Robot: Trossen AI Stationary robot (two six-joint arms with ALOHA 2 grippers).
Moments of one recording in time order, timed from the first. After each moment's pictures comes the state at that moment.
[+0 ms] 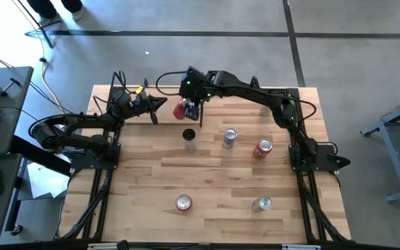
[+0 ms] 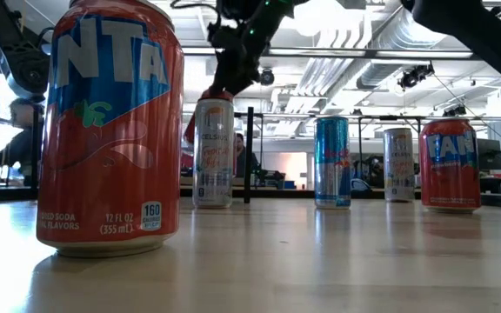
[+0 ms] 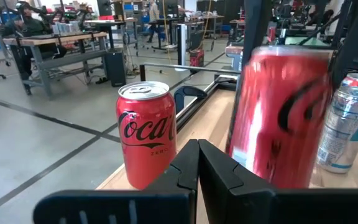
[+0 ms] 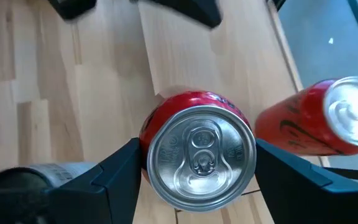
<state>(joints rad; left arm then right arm) 0.83 1.25 0.24 0.94 0.37 0.05 -0.31 2.24 2.35 -1.05 -0.02 -0.15</state>
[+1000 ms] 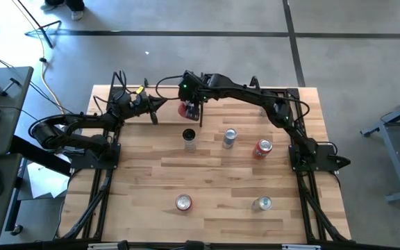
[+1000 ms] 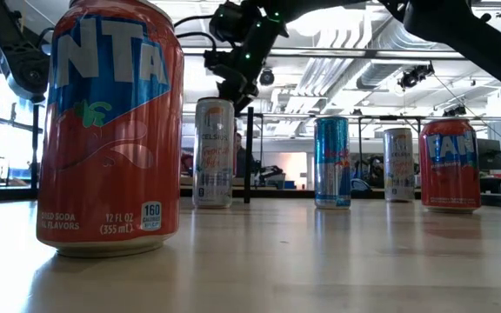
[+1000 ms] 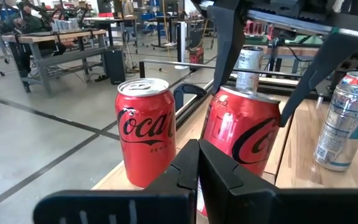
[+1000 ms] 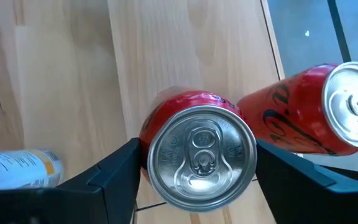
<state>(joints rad) 0.83 1.25 0.24 0.93 0.37 0.05 -0.33 2.30 2.34 -1.04 0.08 -0.24</state>
